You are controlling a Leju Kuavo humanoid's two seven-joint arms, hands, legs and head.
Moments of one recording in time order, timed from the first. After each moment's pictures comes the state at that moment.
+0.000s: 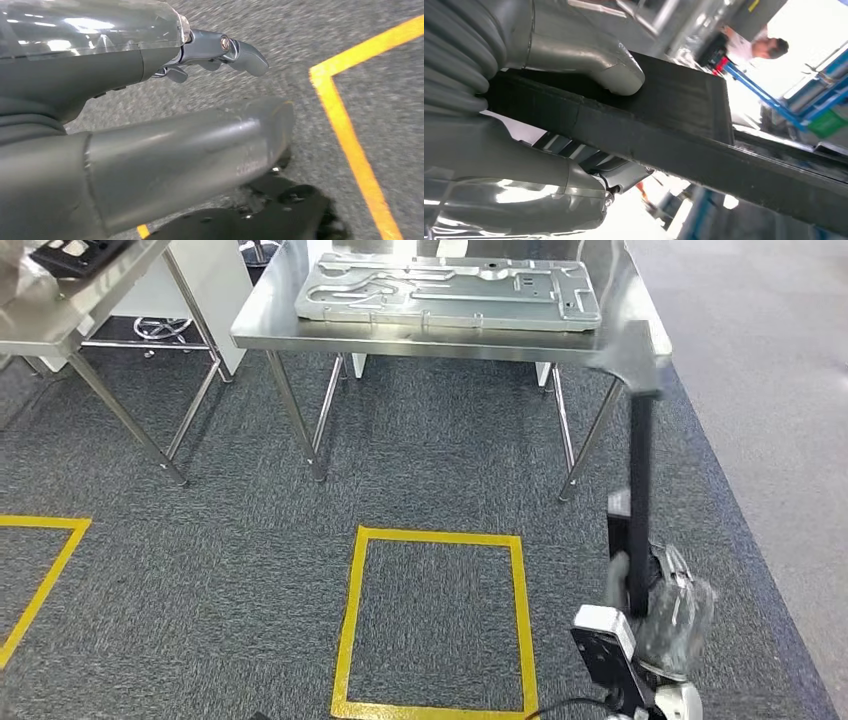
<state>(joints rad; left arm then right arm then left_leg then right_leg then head) -0.08 0.00 -0.63 -0.15 0.32 0.14 -0.33 0.08 0.16 0.09 -1.86 0.91 -0.69 -0.17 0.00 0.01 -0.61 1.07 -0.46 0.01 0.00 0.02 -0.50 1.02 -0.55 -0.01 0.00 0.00</state>
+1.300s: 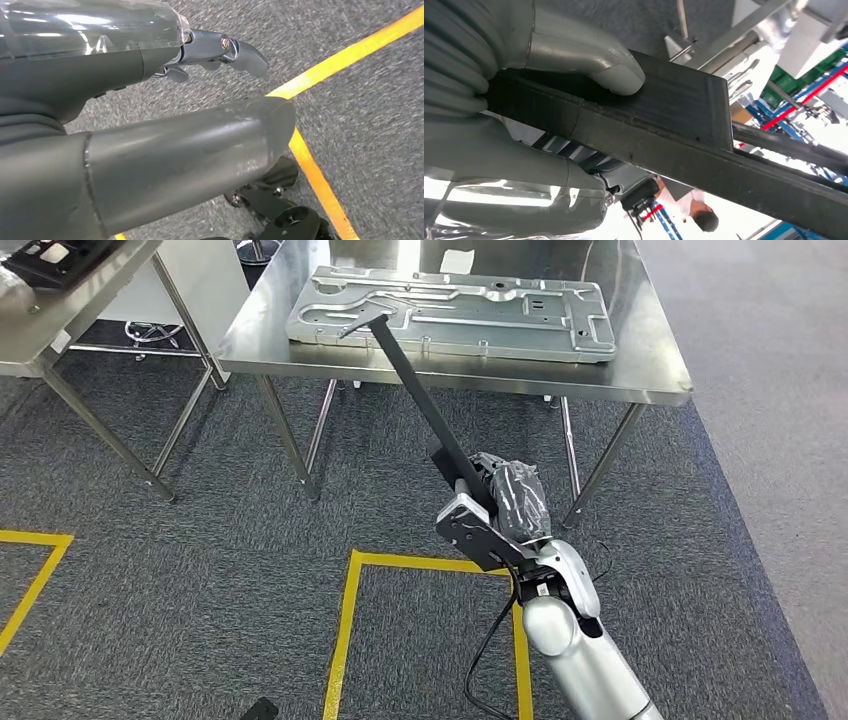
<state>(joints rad) -0.13 0.01 -0.71 -0.15 0.27 0.11 -0.30 -0.42 0.12 0.45 -1.48 0.74 -0.30 0.02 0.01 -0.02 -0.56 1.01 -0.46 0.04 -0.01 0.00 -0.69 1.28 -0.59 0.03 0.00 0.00</state>
